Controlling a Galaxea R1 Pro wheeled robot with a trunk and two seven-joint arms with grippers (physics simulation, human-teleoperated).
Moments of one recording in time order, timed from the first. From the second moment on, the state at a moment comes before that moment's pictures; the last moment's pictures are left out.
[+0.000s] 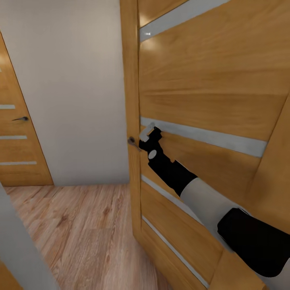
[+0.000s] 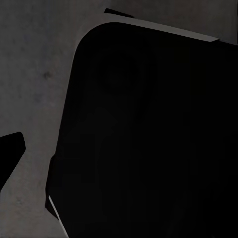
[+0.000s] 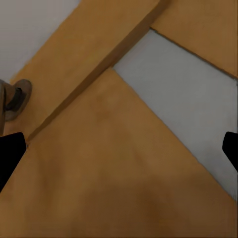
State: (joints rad) left arm 0.00 0.00 0.01 -0.03 0.25 -0.05 0.01; right arm -1.22 0.17 0.71 -0.73 0.24 0.37 -0.23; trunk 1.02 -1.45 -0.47
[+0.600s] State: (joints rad) left arm 0.00 0.00 0.01 -0.03 0.25 -0.05 0.01; right arm -1.30 0.17 0.69 -0.47 0.23 0.37 -0.23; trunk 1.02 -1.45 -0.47
